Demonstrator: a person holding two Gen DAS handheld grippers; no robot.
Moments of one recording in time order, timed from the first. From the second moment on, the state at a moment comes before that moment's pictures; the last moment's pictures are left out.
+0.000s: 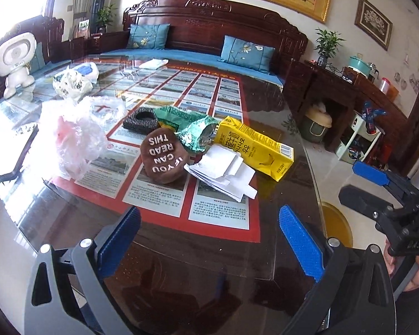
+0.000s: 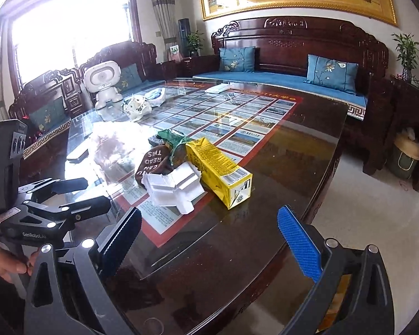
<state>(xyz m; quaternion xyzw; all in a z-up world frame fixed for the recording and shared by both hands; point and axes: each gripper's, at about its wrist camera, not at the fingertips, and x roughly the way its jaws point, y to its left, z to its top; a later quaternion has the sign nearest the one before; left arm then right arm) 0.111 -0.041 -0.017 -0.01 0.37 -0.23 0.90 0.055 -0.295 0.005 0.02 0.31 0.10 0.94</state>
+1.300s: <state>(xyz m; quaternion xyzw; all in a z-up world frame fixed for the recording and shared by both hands) 0.185 -0.071 -0.061 -0.21 0.46 -0.19 0.84 0.175 -0.328 -0.033 -0.09 0.37 0.21 0.90</state>
